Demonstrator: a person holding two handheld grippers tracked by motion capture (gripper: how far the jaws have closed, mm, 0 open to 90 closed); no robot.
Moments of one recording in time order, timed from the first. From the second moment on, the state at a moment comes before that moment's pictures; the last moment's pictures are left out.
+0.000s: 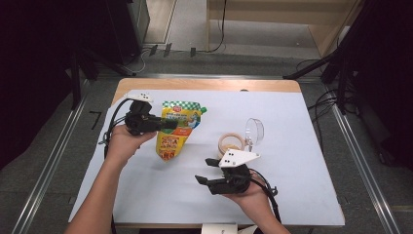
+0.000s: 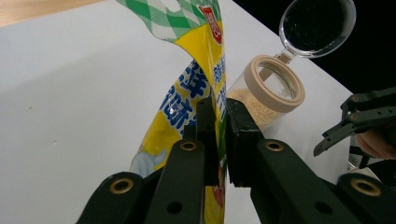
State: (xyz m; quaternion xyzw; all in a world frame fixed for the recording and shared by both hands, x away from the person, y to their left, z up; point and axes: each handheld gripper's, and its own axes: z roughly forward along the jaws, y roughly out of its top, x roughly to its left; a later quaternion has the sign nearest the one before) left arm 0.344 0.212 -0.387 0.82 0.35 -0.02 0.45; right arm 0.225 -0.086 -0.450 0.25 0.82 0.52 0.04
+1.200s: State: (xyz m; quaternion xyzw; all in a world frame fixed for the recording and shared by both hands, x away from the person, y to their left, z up) left arm 0.331 0.237 -0.382 0.82 0.34 -0.02 0.46; right arm 0.227 -0.079 -0.452 0.23 0.83 0.51 0.04
